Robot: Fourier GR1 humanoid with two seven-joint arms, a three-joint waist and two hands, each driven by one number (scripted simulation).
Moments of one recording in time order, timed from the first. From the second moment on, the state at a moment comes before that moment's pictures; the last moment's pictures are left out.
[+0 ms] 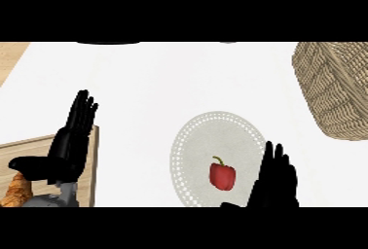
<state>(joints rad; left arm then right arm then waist) -0.05 0.26 -0.19 -1.65 0.21 0.32 -0.03 0.13 -0.01 0.68 -1.94 1.45 -0.07 1.25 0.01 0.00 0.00</state>
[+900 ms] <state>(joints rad) -0.05 0.26 -0.17 -1.65 0.22 0.30 -0.02 0.06 -0.01 0.63 -1.79 1.33 -0.14 1.24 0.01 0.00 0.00</state>
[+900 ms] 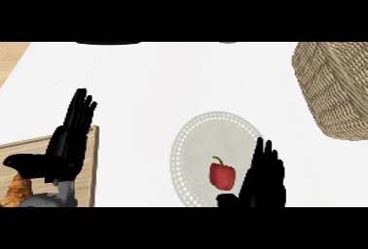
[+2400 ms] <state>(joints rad) -0.02 0.21 -0.17 -1.64 0.18 0.27 -0.04 -0.10 -0.01 0.62 -1.53 1.19 -0.22 1.20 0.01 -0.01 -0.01</state>
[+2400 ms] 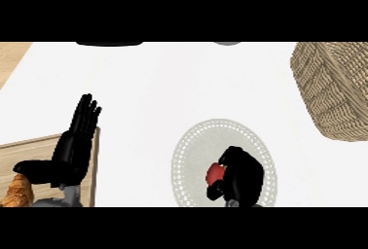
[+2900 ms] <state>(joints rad) -0.05 0.21 -0.15 -1.65 0.18 0.26 -0.03 -0.26 -0.02 0.36 -1.41 1.16 -0.20 1.18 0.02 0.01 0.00</state>
